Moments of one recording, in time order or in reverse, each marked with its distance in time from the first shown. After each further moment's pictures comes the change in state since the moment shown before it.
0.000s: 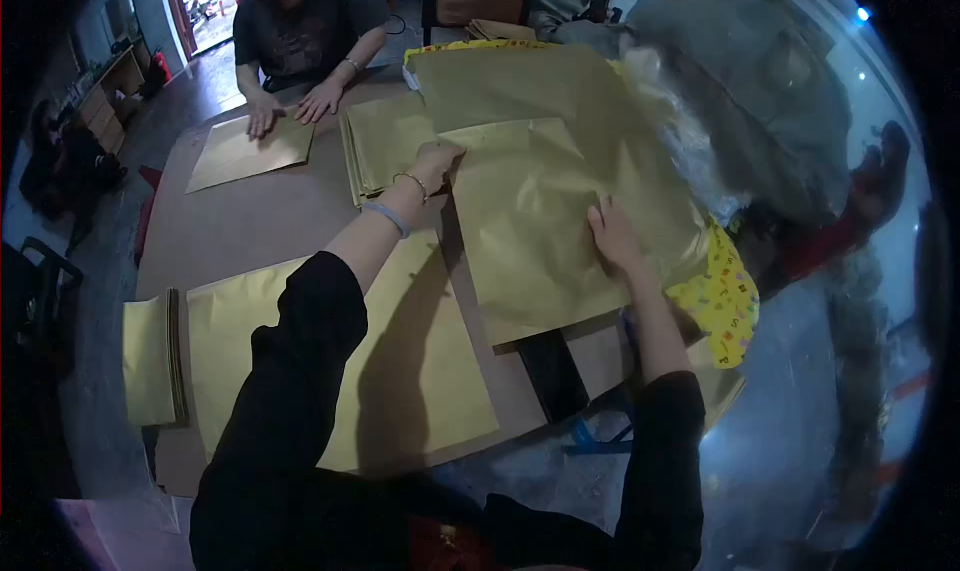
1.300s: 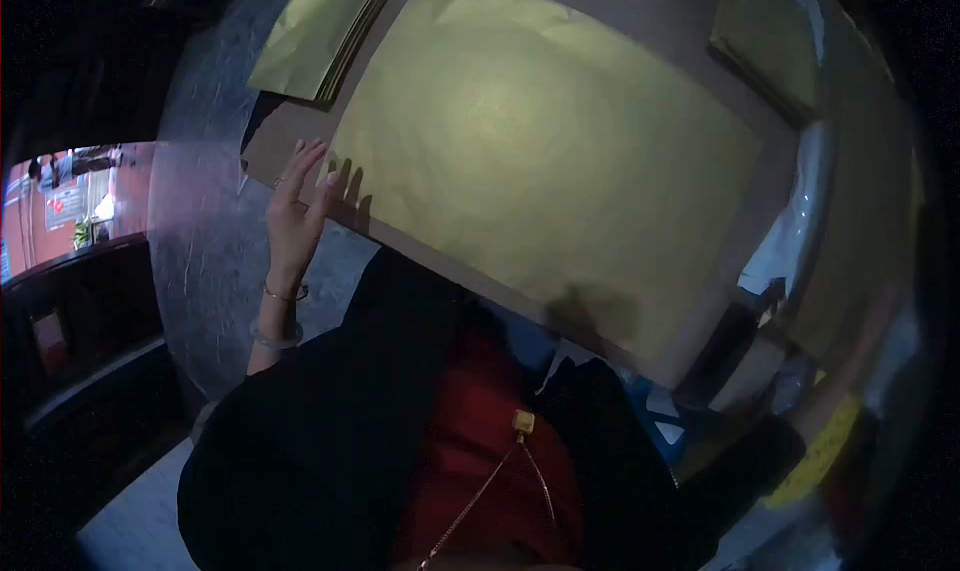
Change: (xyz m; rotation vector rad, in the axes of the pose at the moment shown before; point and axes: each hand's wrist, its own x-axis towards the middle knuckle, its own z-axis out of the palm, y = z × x) left_hand -0.513 -0.127 -0.252 1.000 0.897 0.046; right_hand 0.116 0.098 -0.006 -0.145 0.237 -0.420
